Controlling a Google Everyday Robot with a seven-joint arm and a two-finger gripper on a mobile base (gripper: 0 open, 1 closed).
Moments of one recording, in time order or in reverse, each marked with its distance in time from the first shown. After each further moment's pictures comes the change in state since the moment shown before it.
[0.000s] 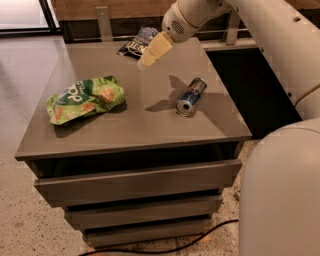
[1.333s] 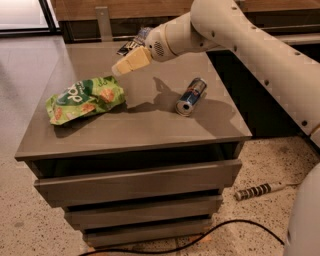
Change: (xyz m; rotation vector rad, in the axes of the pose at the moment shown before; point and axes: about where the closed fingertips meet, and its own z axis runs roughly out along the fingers) arm -0.029 0.029 0.044 0.011 -0.316 0.109
